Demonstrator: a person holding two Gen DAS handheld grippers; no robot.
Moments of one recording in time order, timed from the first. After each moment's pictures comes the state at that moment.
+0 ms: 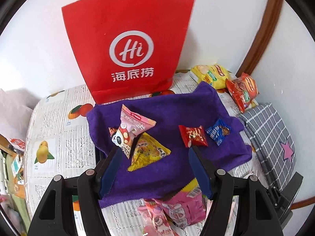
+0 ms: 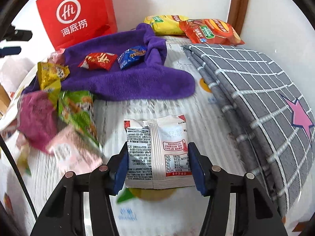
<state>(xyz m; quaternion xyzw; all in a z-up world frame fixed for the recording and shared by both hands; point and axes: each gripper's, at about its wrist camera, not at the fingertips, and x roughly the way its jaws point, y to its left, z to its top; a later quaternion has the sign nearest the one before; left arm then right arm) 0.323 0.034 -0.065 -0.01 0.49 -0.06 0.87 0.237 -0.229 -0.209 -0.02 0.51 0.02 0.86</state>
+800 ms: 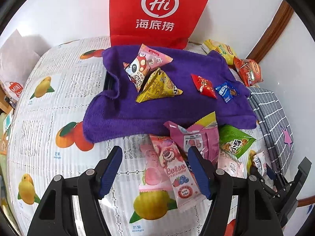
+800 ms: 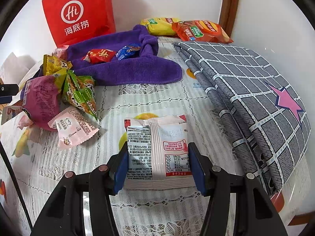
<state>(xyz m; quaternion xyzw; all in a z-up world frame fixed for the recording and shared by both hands) 0.236 0.064 -0.124 -0.08 0.54 -0.03 0.84 0.201 -0.236 -0.205 -0.02 0.49 0.00 0.87</state>
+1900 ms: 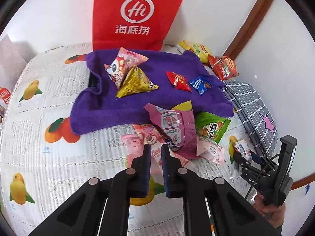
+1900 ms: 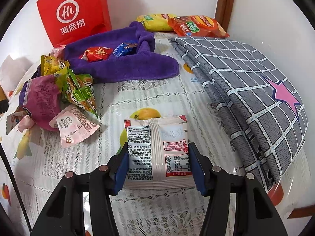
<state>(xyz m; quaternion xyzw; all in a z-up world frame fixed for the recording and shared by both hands) 0.200 0.060 -0.112 -0.09 0.51 -0.11 0.85 0.198 -0.236 -0.202 -0.01 0.52 -0.01 0.86</state>
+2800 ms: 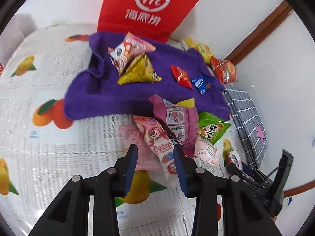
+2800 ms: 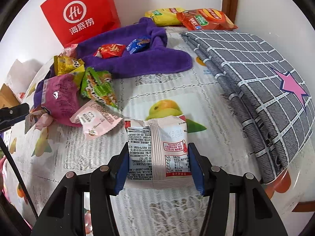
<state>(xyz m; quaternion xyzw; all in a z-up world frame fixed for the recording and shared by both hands) 0.212 0.072 -0.138 -0.17 0.54 -0.12 0.82 0.191 -0.231 -0.191 0.03 0.54 0.02 0.84</state>
